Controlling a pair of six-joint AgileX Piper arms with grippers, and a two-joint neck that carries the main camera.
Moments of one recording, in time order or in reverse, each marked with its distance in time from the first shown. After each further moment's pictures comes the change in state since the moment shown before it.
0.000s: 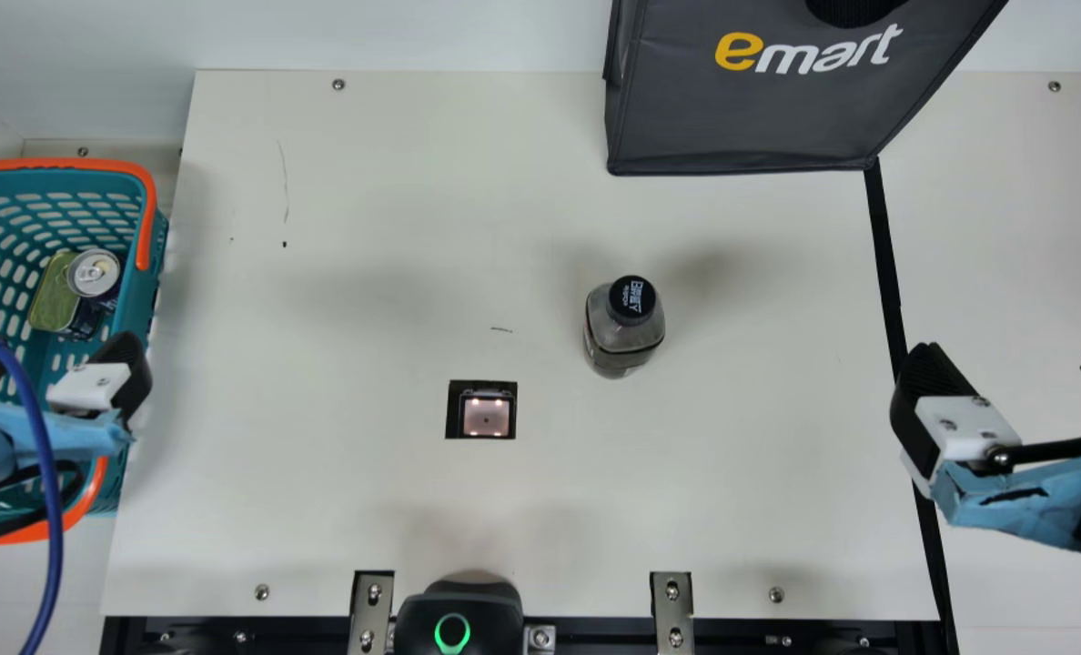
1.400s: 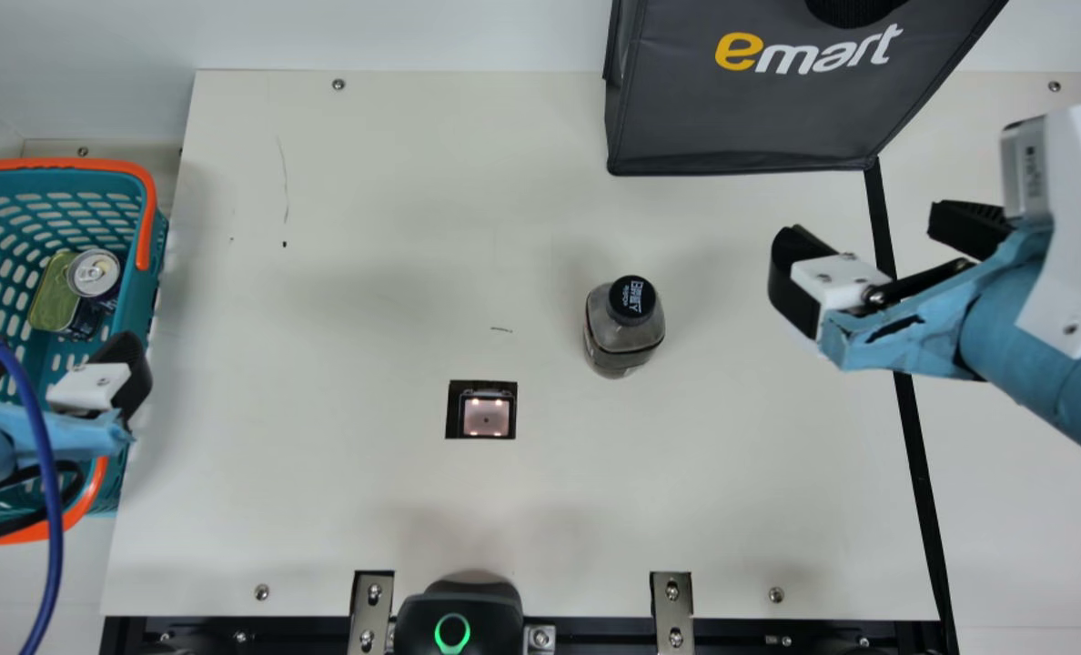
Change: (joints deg) left arm 0.0 0.0 0.0 0.0 0.0 0.0; right arm 10.5 16.4 -7.9 6.6 -6.2 0.5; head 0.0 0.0
